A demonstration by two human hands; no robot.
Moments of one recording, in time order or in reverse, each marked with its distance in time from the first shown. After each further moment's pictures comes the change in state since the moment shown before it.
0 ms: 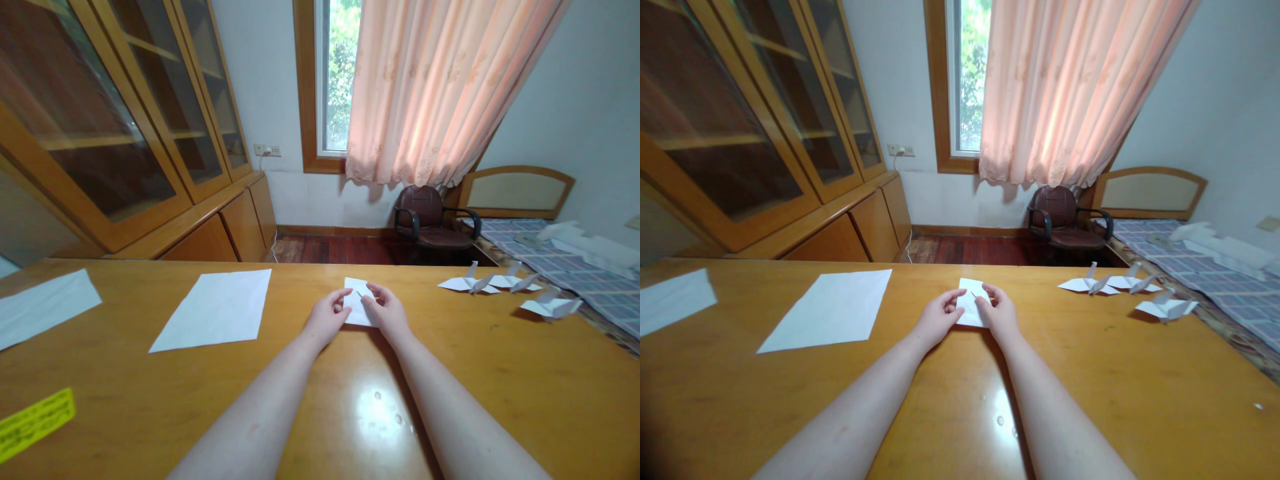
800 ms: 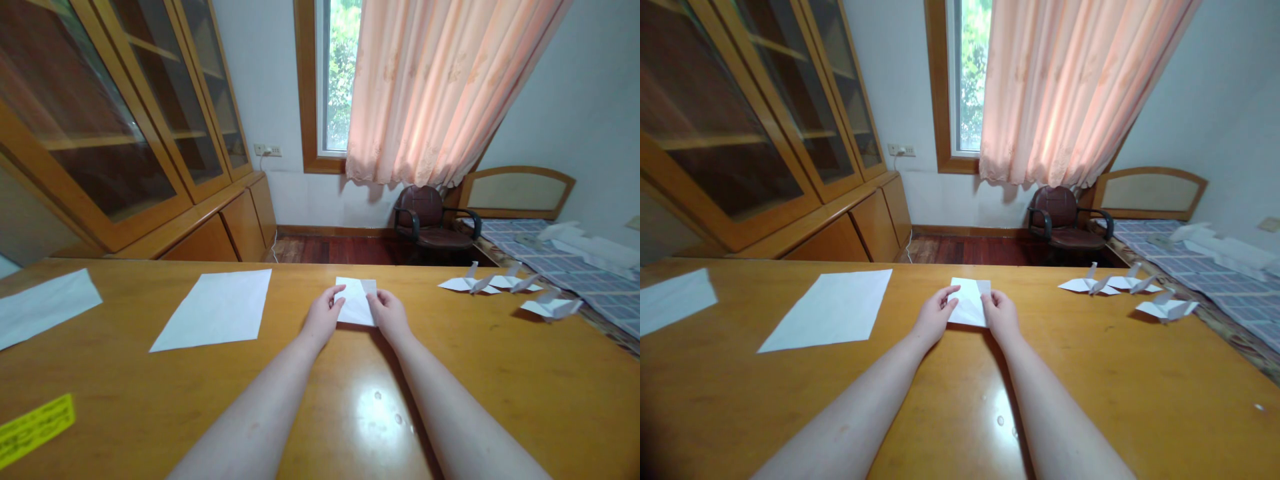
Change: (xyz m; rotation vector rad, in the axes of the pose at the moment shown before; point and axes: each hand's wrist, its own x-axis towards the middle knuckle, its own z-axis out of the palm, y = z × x) left_hand 0.003 -0.001 -0.006 0.050 0.124 0.028; right_hand -0.001 -0.004 -0.001 -0.103 0.008 -0.013
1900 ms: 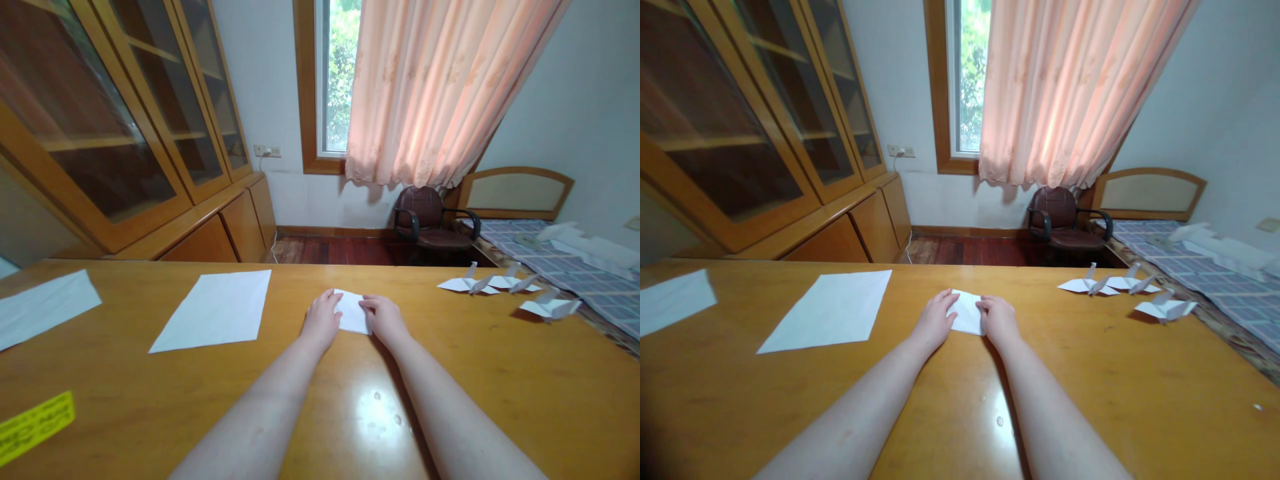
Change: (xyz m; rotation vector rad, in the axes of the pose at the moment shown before) left_hand -0.003 -0.001 -0.002 0.751 -0.065 0.099; right_hand 0.003 0.013 -0.002 -0.637 -0.117 -0.254
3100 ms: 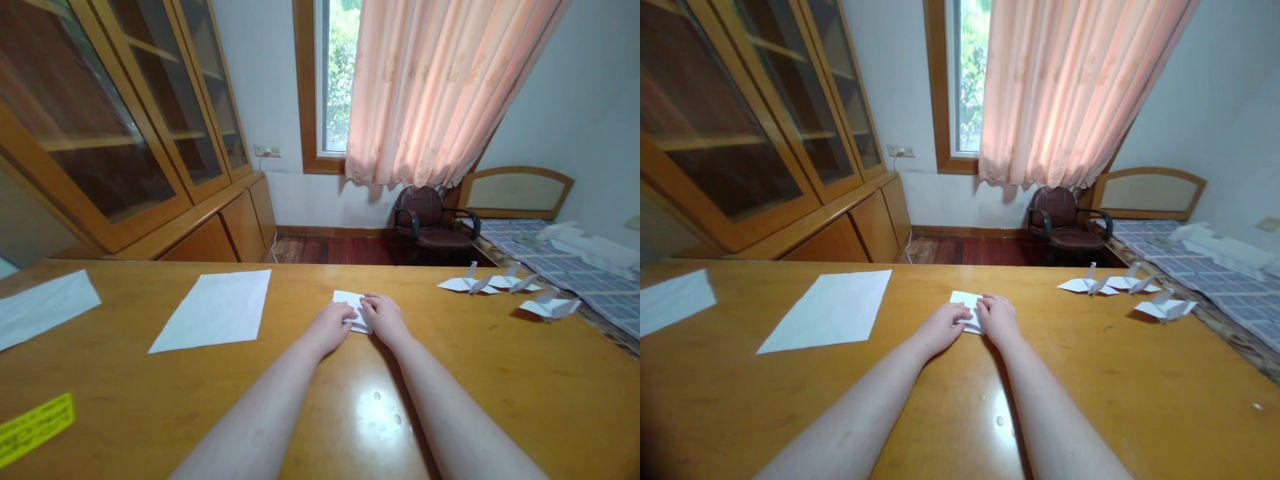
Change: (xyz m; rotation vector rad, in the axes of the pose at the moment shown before) left_hand -0.005 0.009 -0.002 -0.140 -0.192 0.282; right_hand 0.000 -0.005 -0.005 -0.010 -0.025 0.052
